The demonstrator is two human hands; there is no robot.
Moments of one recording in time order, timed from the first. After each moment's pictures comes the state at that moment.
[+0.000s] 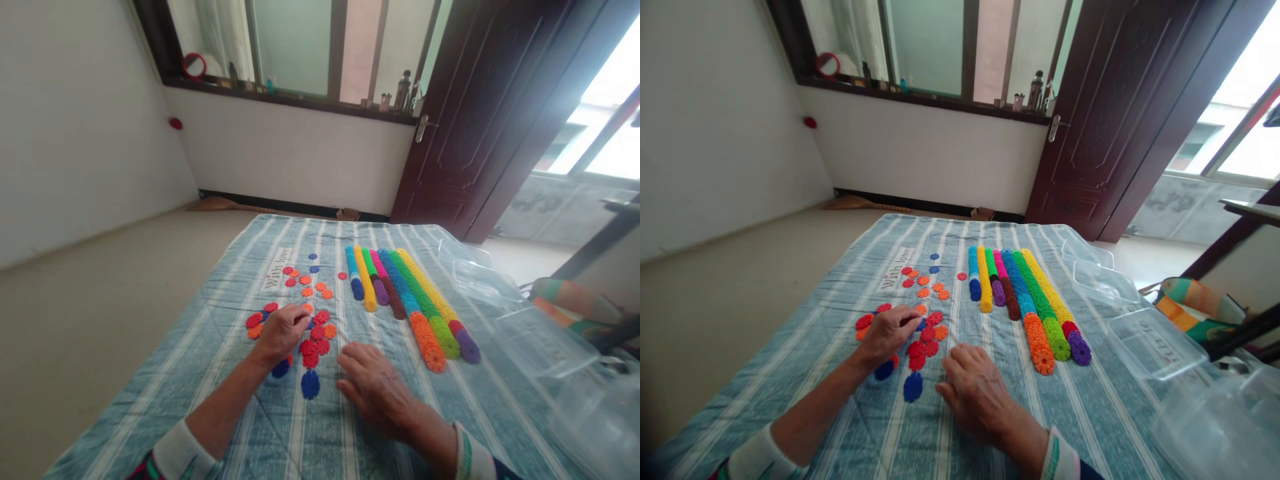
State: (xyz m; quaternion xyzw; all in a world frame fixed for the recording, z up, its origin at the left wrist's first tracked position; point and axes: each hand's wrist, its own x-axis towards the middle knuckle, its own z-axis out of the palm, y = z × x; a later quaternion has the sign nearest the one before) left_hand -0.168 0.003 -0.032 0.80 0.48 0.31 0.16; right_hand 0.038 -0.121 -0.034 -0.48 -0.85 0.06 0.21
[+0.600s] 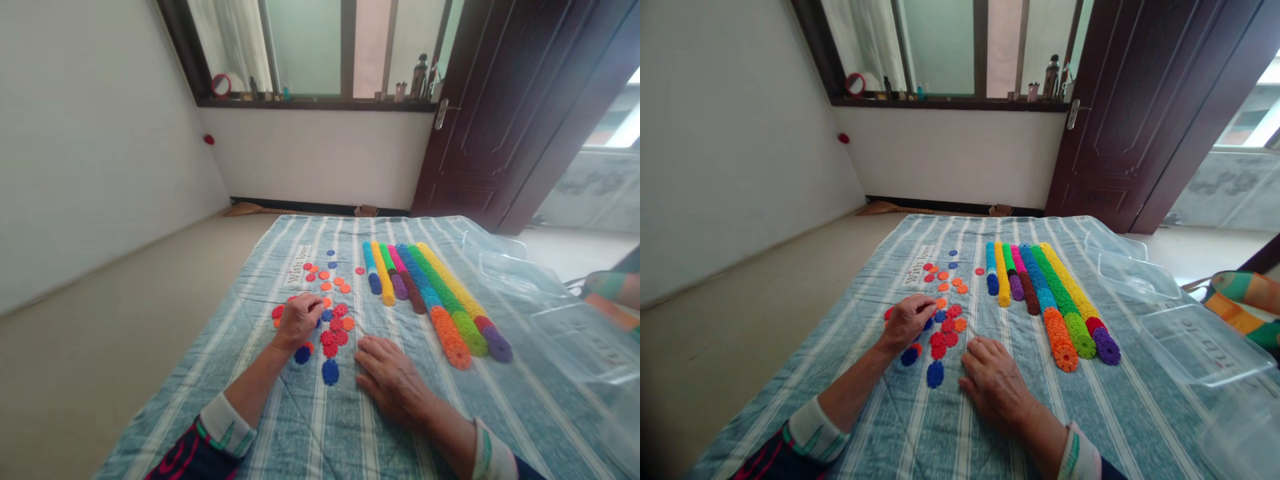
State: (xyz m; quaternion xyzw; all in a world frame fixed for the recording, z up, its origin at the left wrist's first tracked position) left_hand -0.171 0.004 -0.029 0.77 0.50 0.36 0.14; right_hand 0.043 -0.122 -0.050 -0.45 -0.85 0.08 0.24
